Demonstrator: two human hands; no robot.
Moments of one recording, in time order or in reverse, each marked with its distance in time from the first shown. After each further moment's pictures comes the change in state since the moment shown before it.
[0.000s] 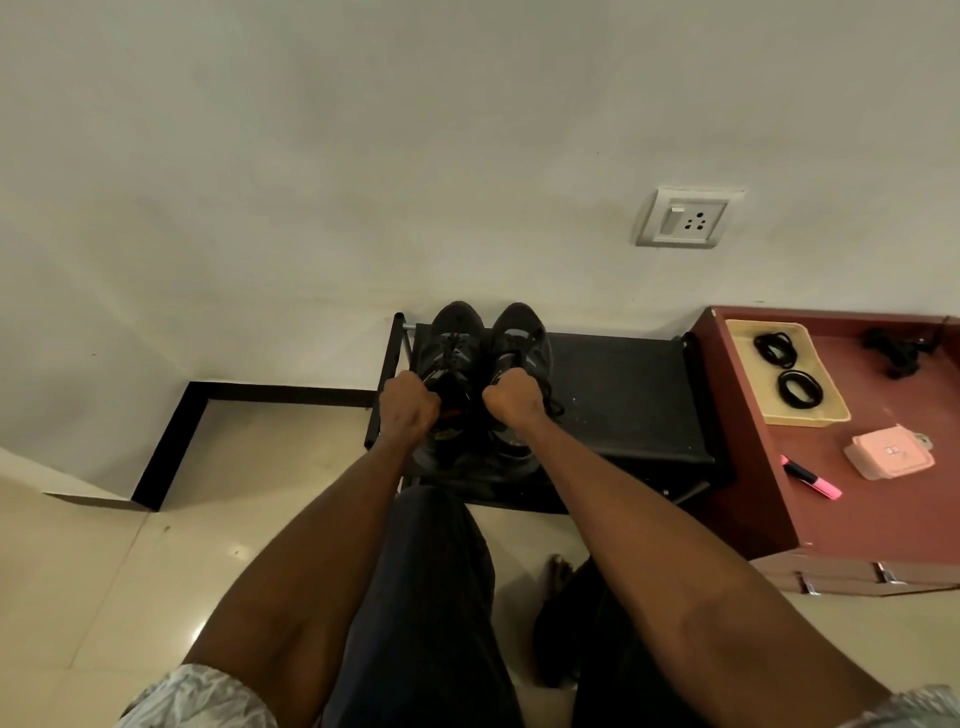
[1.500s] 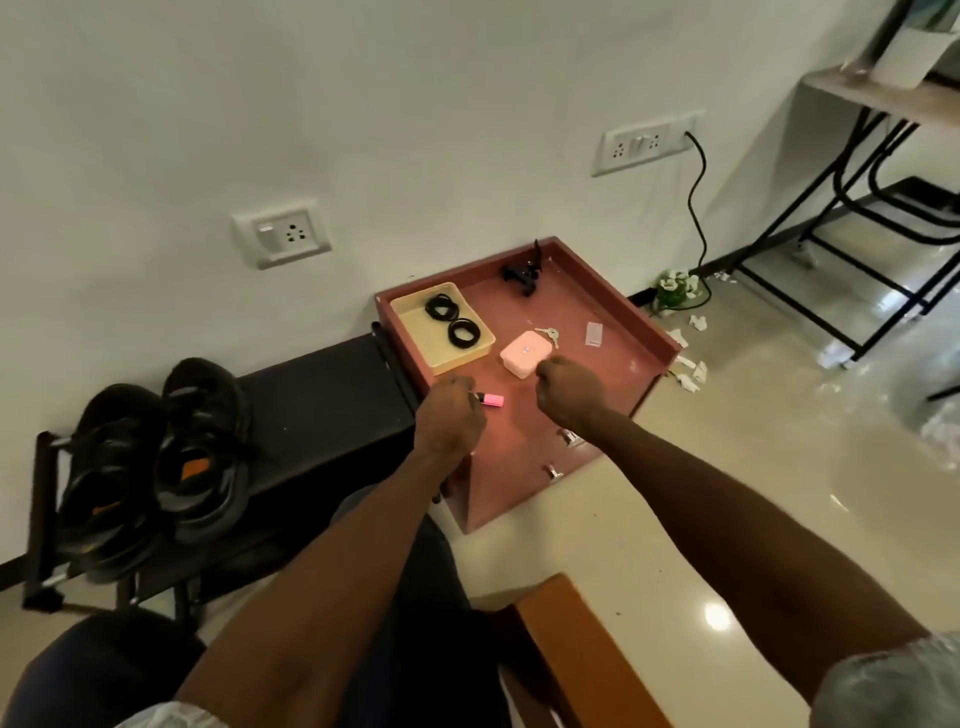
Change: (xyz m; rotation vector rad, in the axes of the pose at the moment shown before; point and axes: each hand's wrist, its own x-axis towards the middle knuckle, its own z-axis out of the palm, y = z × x) left_hand -0.251 0.287 0.228 0.053 -0.270 0.835; right_hand -0.129 0.374 -0.305 -0.420 0.464 0.028
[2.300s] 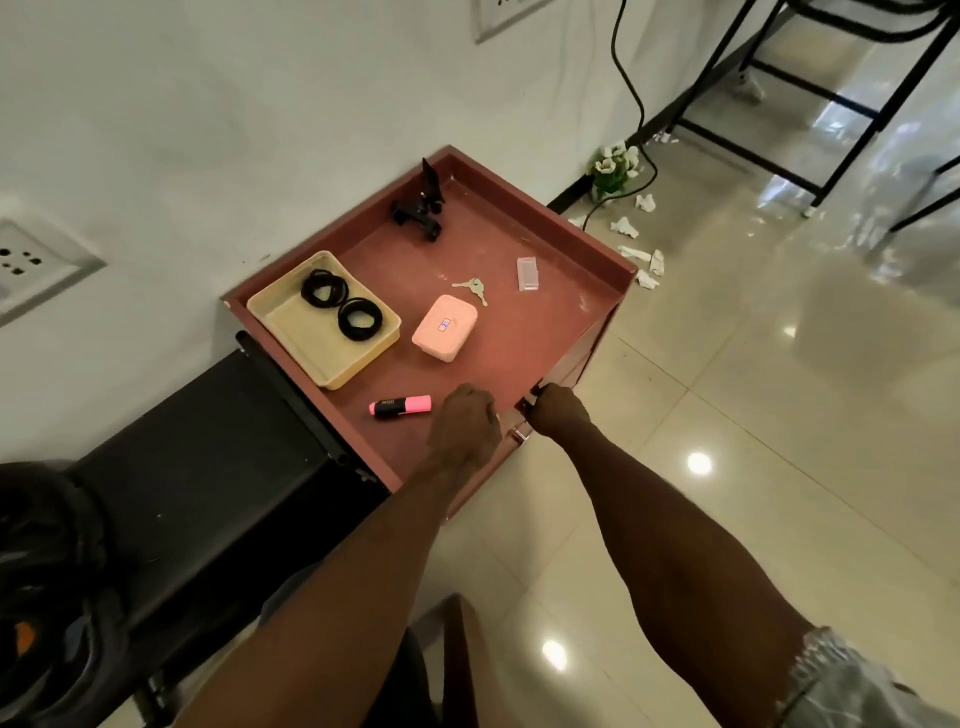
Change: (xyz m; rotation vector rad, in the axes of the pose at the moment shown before) left_hand 0.064 0.030 0.138 0.114 -0.416 0.197; right_hand 0.036 0.136 0.167 0.349 -0.322 0.625
